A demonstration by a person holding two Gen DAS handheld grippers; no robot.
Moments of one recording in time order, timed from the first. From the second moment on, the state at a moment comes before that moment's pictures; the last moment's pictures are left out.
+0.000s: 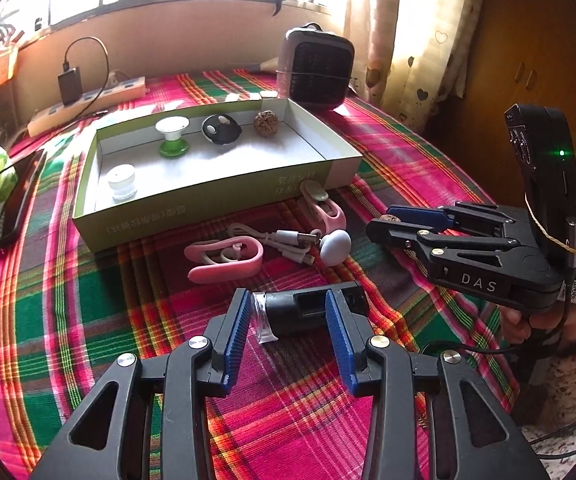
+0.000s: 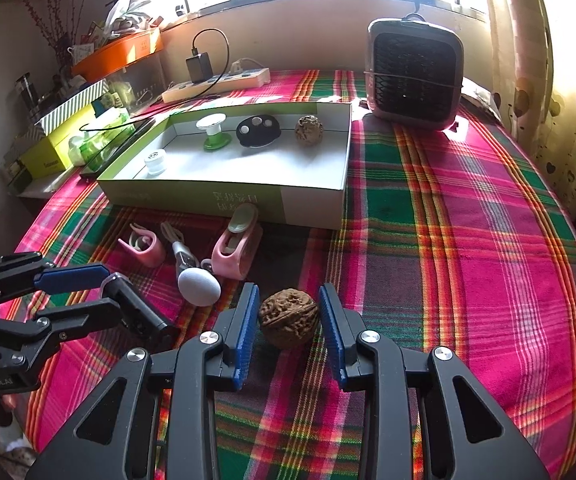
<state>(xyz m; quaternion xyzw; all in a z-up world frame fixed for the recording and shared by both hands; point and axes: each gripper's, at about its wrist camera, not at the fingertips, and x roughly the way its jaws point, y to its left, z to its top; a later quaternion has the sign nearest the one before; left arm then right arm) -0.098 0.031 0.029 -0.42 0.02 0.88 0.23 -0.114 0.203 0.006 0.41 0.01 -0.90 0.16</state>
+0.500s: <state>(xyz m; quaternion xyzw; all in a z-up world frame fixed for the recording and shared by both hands) -0.092 0.063 0.030 -0.38 0.17 0.86 0.29 -0.115 0.204 0.006 0.42 0.00 -0.90 0.16</state>
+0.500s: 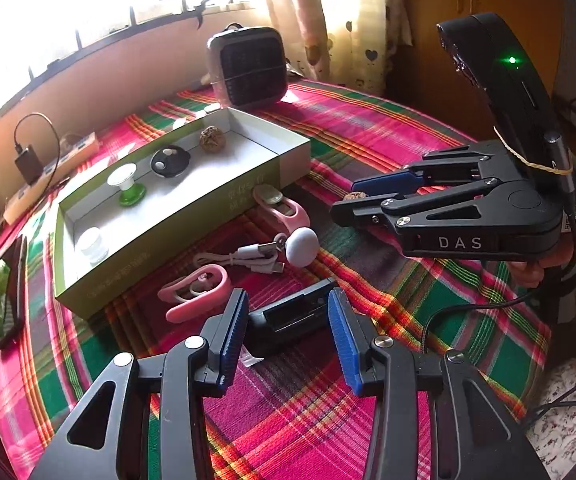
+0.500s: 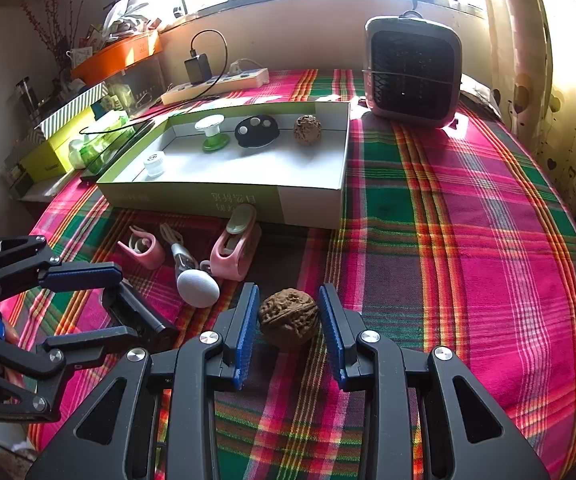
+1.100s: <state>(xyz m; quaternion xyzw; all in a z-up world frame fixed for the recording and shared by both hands) -0.090 0.076 0.026 -0.38 0.24 0.84 0.30 -0.117 0.206 0.006 0.42 0.00 -0.90 0.16</state>
